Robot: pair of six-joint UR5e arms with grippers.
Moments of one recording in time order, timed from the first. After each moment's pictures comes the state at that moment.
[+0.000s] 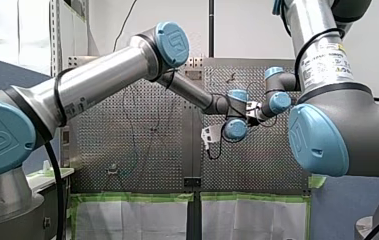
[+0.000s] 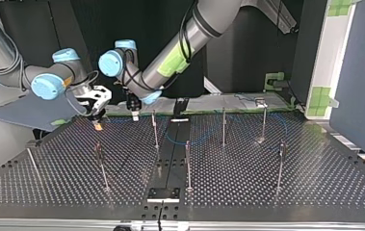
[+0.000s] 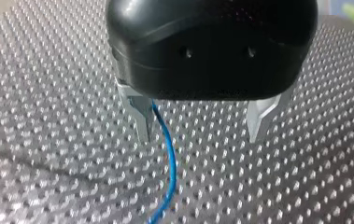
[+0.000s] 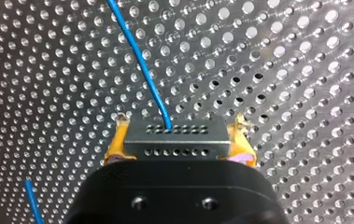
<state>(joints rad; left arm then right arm) -0.81 -2.57 -0.92 -2.88 -2.38 -1.85 1.80 -1.06 1.56 -0.21 1.27 1.77</state>
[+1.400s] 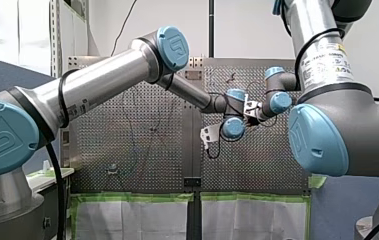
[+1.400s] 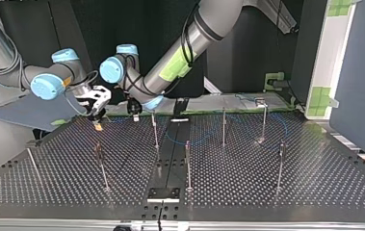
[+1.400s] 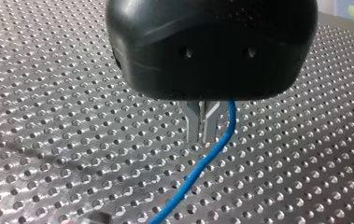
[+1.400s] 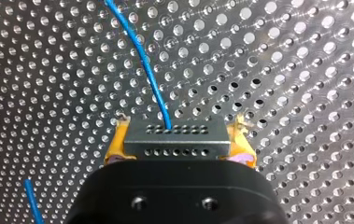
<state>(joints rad) -0.79 -2.59 -0.87 -2.96 -2.33 -1.90 1.80 -1.06 1.56 -0.22 1.25 1.77</state>
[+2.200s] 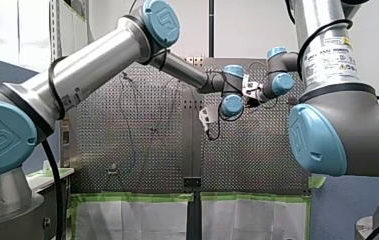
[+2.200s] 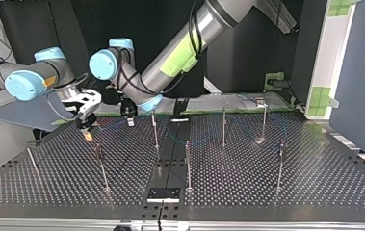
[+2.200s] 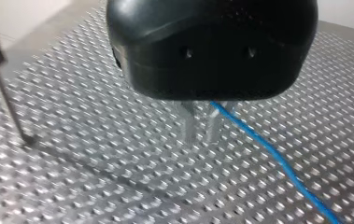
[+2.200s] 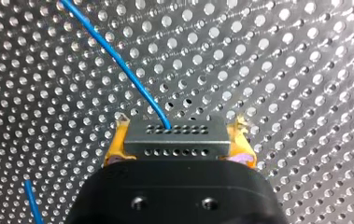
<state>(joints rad) -0.81 -2.43 -0.94 -2.99 -2.34 -1.92 1.80 -1.18 1.52 -0.16 1.21 1.80</state>
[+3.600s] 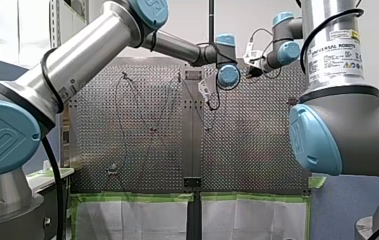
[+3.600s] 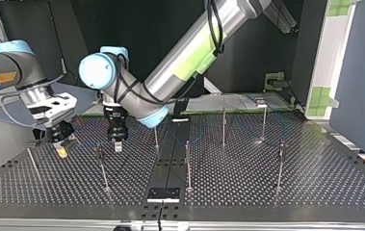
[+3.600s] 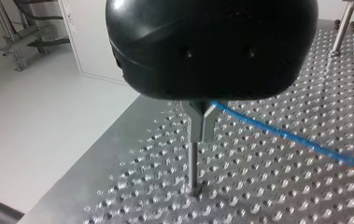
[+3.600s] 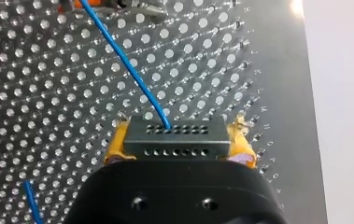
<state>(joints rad) -0.77 -2.30 -0.87 -2.95 -2.26 -1.88 1.76 -1.33 1.42 -0.05 1.13 1.83</state>
